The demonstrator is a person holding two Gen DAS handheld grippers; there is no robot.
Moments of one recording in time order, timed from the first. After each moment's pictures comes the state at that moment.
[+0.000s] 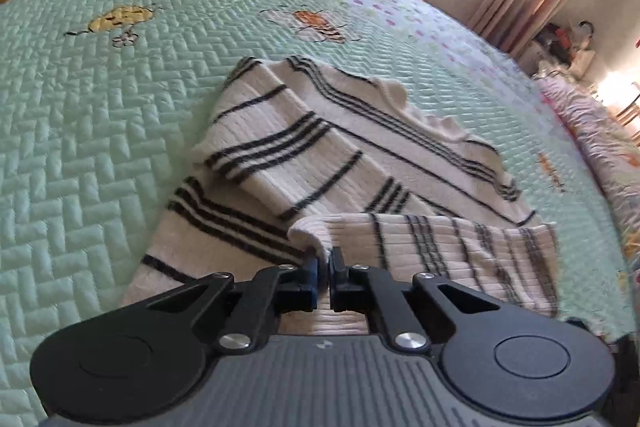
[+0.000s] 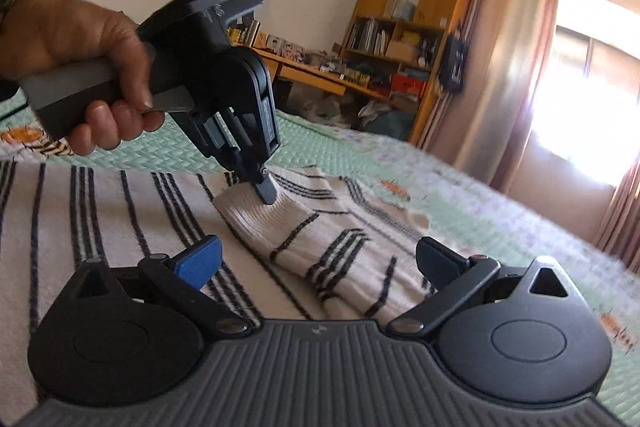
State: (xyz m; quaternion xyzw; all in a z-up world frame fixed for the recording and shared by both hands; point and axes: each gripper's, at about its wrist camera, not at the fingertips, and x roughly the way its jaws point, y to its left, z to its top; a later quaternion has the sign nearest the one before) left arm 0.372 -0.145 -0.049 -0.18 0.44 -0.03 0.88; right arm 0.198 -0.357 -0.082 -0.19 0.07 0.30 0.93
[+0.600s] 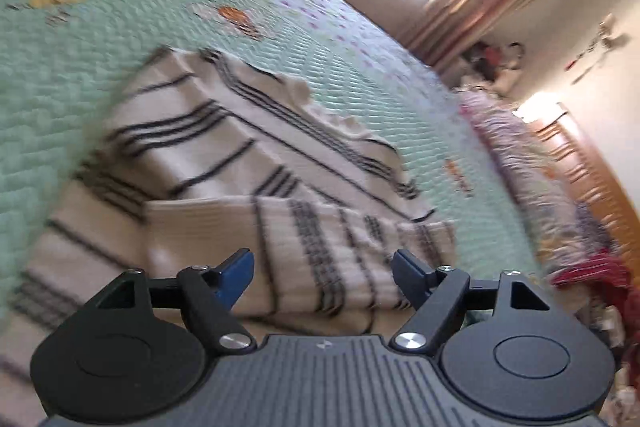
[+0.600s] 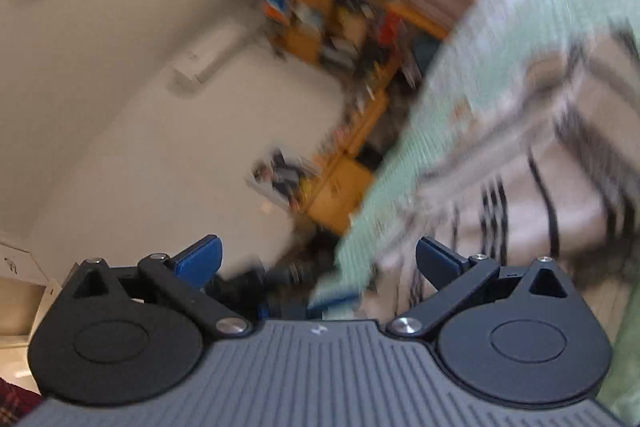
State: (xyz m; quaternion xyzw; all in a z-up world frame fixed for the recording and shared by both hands) left arm 0.362 -0.161 -0.046 -0.28 0.40 -0.16 0.86; right arm 0.297 -0.520 -0.107 0.44 0.24 0.43 0.75
